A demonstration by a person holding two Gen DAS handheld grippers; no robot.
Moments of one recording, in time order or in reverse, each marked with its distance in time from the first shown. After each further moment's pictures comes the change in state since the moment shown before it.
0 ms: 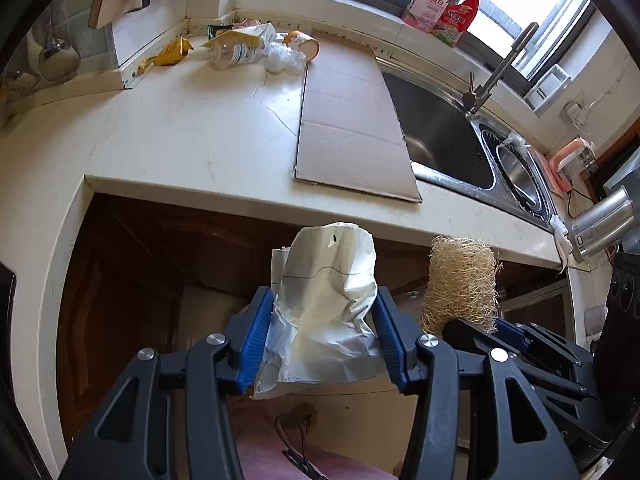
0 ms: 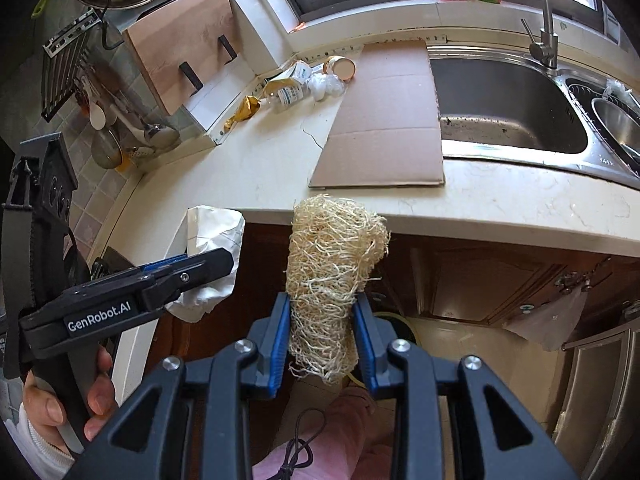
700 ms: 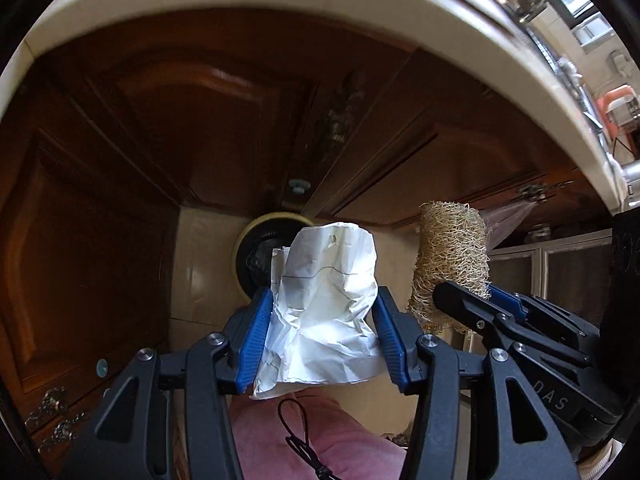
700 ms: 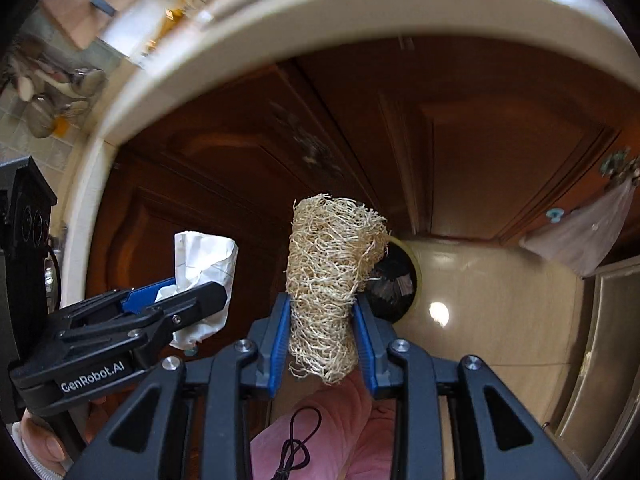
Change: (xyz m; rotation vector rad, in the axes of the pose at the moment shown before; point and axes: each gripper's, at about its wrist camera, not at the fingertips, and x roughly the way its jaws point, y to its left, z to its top) left arm 0.167 0.047 -0.092 -0.024 0.285 0.044; right arm 0.149 -0.062 -0.084 0.139 0.246 -0.044
